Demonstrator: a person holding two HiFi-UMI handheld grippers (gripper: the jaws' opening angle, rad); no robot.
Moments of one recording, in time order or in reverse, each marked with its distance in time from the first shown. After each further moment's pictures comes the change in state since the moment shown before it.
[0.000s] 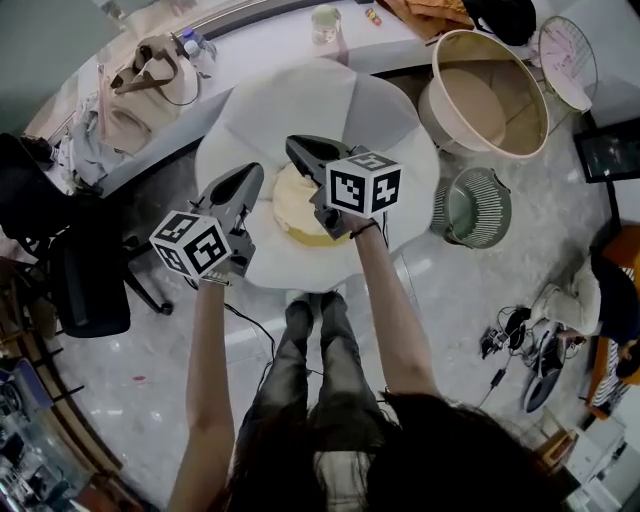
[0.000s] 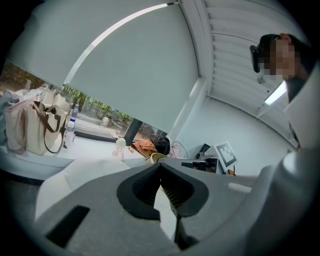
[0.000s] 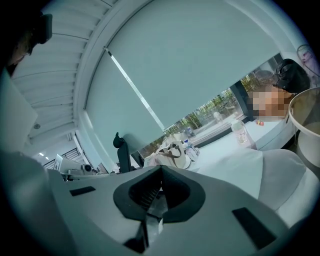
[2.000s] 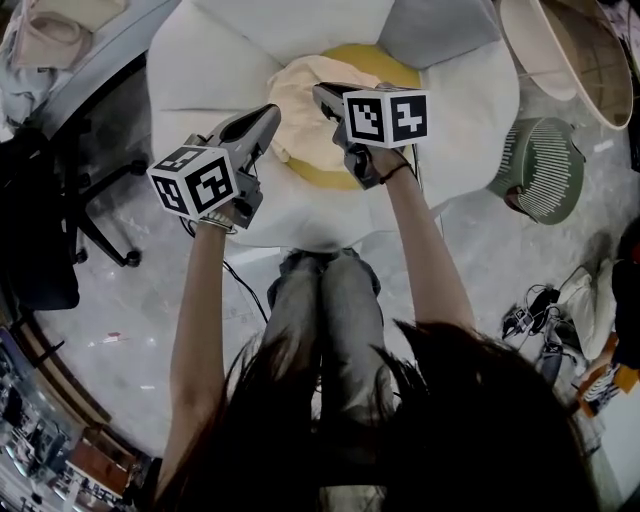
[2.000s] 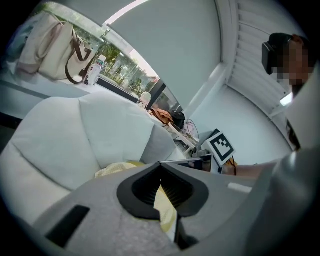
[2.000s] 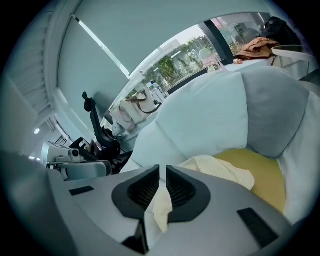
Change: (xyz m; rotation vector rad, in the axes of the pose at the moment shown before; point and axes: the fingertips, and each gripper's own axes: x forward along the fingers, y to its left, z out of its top) left arm 0.067 0.156 -0.297 -0.163 0.193 0.051; right arm 0.066 -0.202 -0.309 0.106 0.373 -0.160
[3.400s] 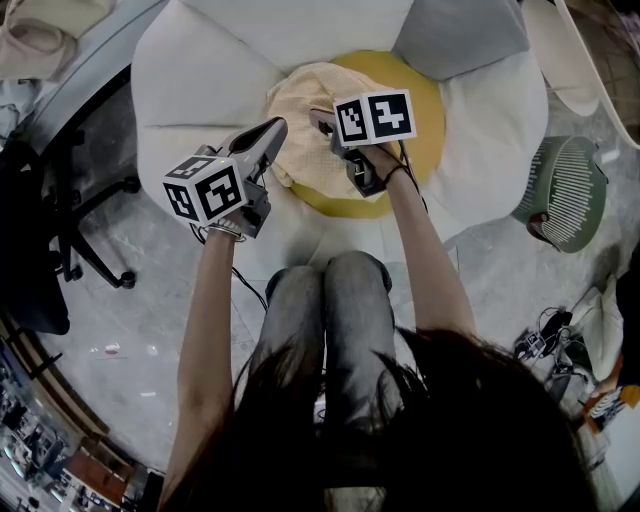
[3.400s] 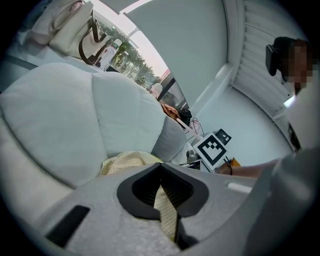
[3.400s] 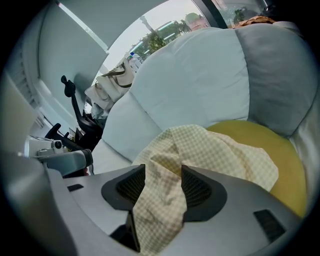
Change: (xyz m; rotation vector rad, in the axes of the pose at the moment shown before) left arm 0.051 0.075 -0.056 -0.046 0.000 0.007; right arm 0.090 -0.082 -0.069 0.030 0.189 -0.099
